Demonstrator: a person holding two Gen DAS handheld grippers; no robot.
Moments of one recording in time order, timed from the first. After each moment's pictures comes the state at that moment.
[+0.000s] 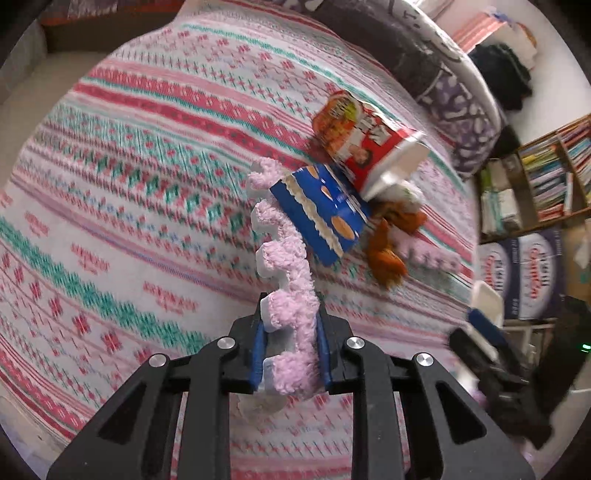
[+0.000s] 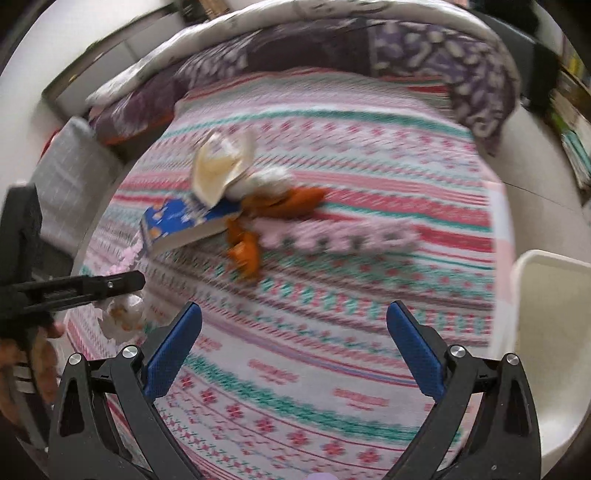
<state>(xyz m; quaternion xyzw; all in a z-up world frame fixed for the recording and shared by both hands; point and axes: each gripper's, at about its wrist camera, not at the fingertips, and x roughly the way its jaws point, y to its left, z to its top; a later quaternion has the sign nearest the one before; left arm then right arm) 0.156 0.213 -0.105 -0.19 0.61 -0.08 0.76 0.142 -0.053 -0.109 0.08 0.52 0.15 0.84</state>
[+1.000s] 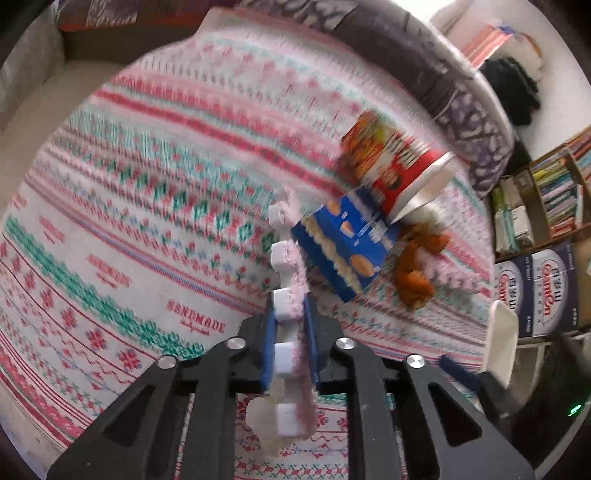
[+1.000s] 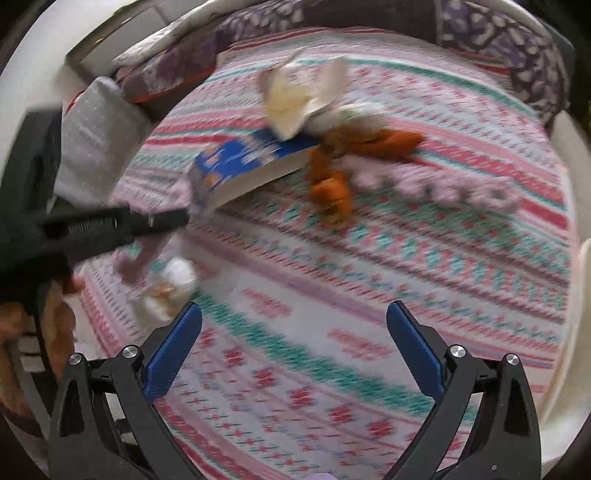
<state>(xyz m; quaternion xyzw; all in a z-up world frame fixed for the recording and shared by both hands) 0.155 0.212 -0.107 -0.18 0.57 -0.04 0.80 0.121 0.009 -0.132 0.07 0.55 0.22 0.80</state>
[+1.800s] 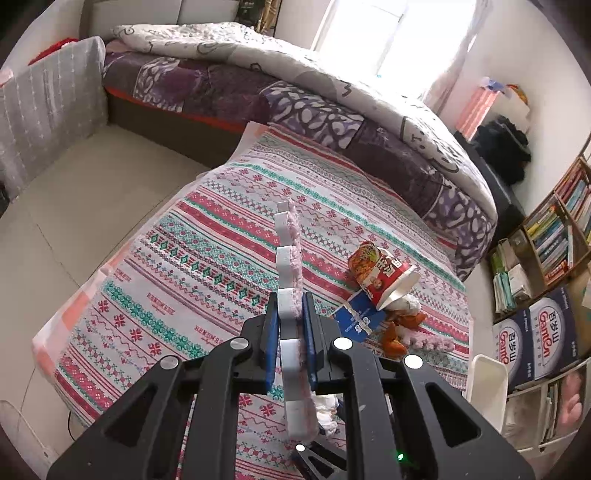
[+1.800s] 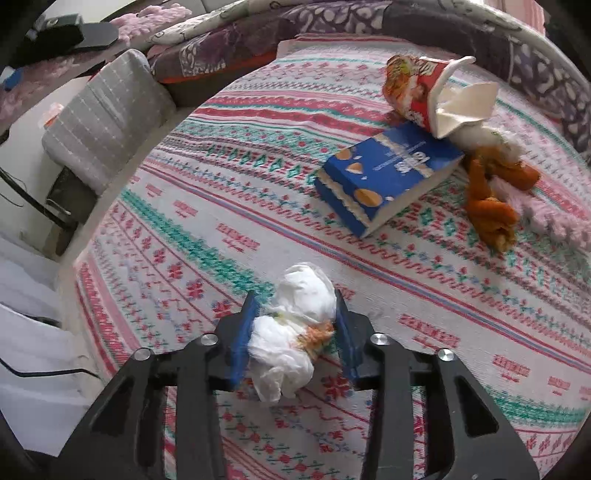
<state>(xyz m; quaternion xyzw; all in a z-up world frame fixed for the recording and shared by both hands) 0.120 0.260 -0.006 -0.18 0.43 0.02 0.88 0.111 0.111 -0.140 0.03 0.52 0.24 0.82</state>
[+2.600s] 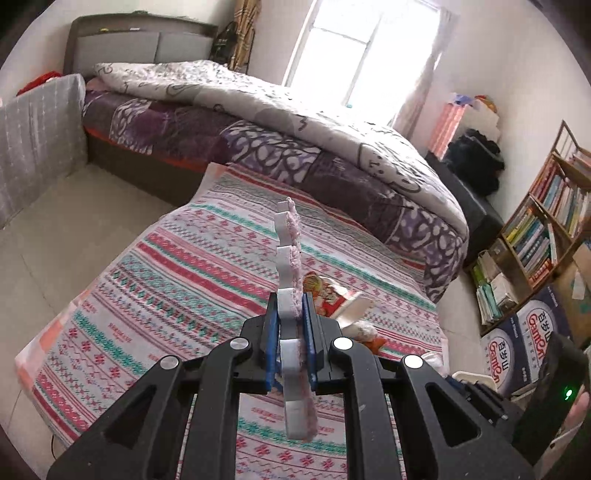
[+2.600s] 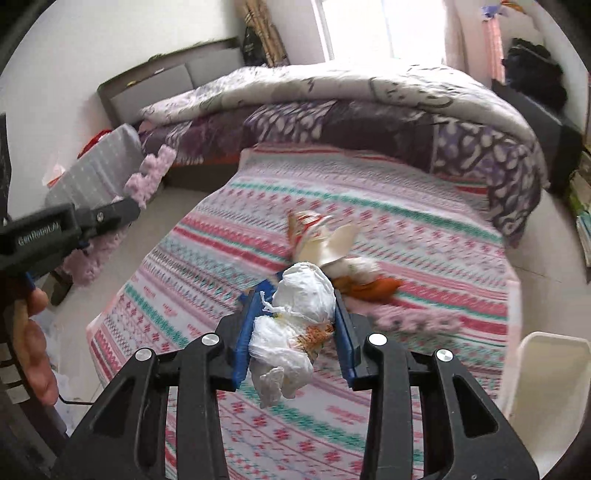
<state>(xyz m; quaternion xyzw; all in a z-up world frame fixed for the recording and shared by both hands) 0.120 0.198 0.015 -0.16 0.36 -0.01 0.92 0.121 -0.022 -0.031 0.05 0.39 0.18 0.90</state>
